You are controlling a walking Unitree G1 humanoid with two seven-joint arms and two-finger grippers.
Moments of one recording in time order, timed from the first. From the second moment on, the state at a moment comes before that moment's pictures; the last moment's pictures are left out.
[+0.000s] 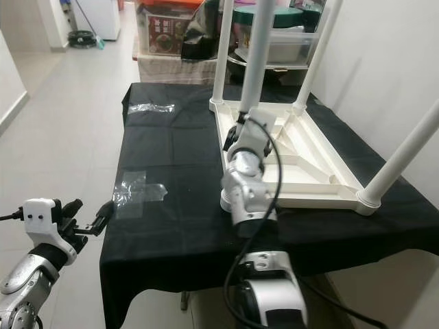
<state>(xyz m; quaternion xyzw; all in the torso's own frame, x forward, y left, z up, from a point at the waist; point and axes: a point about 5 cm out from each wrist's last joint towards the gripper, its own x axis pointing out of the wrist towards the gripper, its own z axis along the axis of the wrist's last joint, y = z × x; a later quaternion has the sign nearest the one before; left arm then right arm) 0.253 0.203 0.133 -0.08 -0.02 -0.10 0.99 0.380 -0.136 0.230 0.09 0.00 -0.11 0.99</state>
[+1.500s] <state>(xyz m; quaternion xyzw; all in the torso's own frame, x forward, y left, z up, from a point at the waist) 0.256 0.204 0.131 -0.07 -0.02 -0.11 0.99 0.408 -0.172 0.259 -0.02 0.01 0.17 0.99</state>
